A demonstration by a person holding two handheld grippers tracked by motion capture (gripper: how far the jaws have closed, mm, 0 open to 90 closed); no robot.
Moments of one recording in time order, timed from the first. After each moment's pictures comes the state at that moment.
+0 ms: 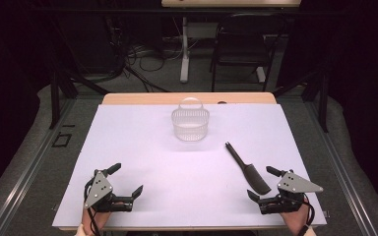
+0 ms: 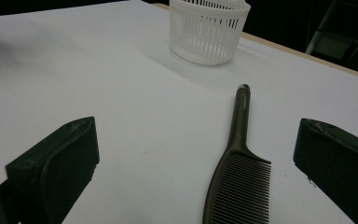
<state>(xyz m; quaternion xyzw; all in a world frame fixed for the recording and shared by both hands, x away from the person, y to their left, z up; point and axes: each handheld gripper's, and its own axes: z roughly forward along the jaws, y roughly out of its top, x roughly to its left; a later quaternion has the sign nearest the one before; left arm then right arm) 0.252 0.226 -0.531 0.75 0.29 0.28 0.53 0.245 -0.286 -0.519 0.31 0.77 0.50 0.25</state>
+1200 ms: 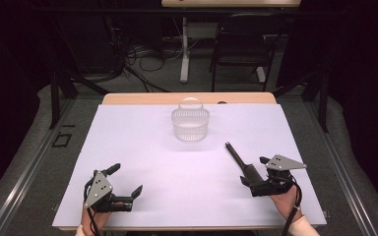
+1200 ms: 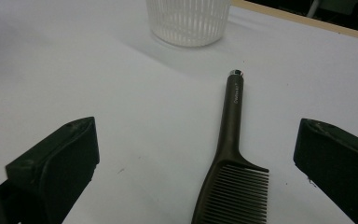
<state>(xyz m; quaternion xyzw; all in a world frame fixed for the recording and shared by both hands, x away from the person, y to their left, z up) 0.253 0.227 -0.531 0.75 0.30 0.28 0.53 0.292 -0.270 -0.516 0.37 0.78 0.46 0.21</state>
